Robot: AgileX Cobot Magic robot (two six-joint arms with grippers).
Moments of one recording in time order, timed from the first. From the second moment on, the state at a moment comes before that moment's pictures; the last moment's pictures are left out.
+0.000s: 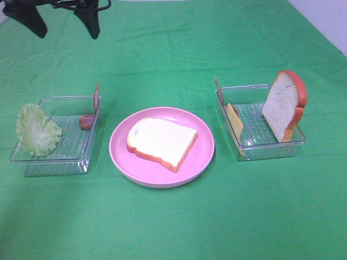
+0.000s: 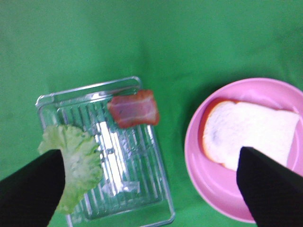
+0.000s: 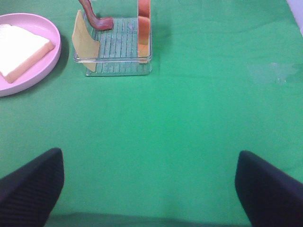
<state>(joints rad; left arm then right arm) -0.28 1.96 -1.91 -0.05 1.22 -0.15 0.08 0.00 -0.46 -0.04 1.11 0.03</state>
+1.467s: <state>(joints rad) 0.04 2.03 -1.56 -0.15 1.12 0.03 0.08 0.00 -0.46 -0.04 1.11 0.03</state>
